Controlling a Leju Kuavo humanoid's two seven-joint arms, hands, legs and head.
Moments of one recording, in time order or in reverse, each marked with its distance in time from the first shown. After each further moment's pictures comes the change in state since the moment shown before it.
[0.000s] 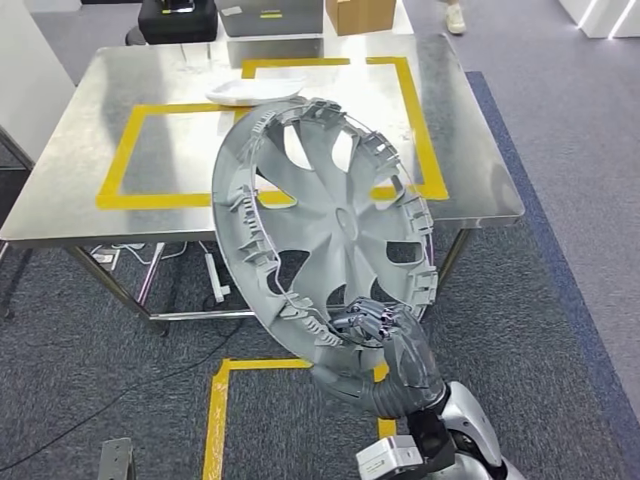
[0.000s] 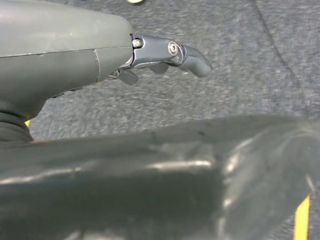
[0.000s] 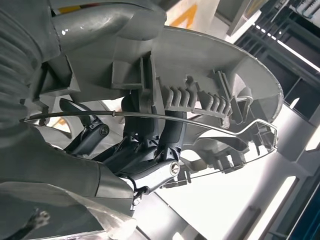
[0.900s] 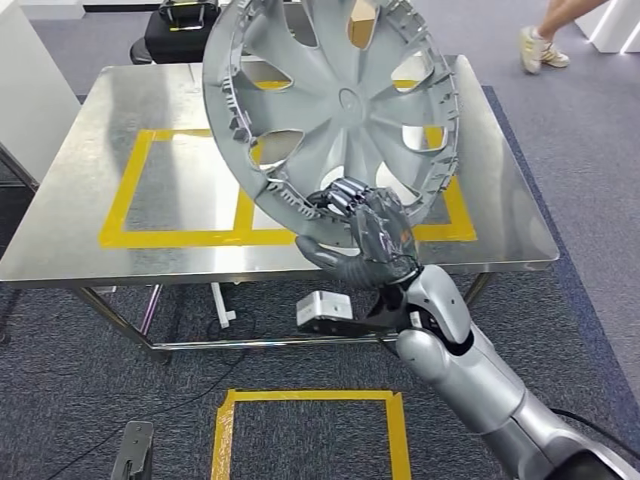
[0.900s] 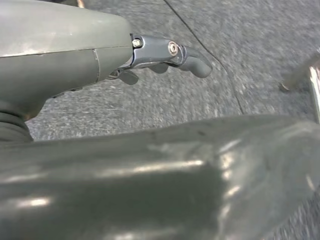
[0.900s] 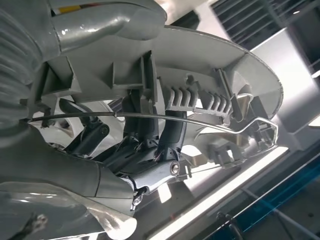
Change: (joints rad) left arm -0.040 0.001 -0.047 0.003 -0.152 -0.070 0.019; right arm -0.512 0.069 0.017 0.348 0.200 -0.035 0.161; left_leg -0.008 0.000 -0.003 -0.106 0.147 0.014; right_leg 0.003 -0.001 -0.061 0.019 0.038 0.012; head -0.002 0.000
